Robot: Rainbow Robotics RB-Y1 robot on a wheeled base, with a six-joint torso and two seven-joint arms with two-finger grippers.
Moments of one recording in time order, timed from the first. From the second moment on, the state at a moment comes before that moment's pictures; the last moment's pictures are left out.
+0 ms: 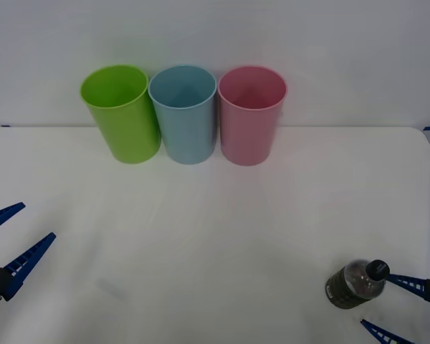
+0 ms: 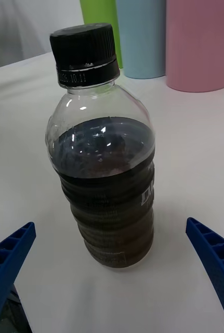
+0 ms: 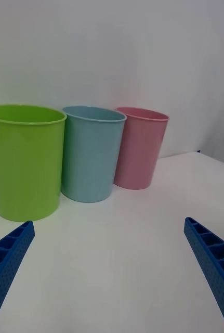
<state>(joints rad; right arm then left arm) 0.33 -0.55 -0.28 -1.29 1.07 -1.35 0.37 0.35 0.40 0.52 -1.66 -0.96 -1.22 0.00</state>
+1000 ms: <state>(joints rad) 0.30 -0.45 -0.22 -1.29 1.08 -1.27 0.42 0.35 0.40 0.52 -1.66 -0.96 -1.22 0.00</state>
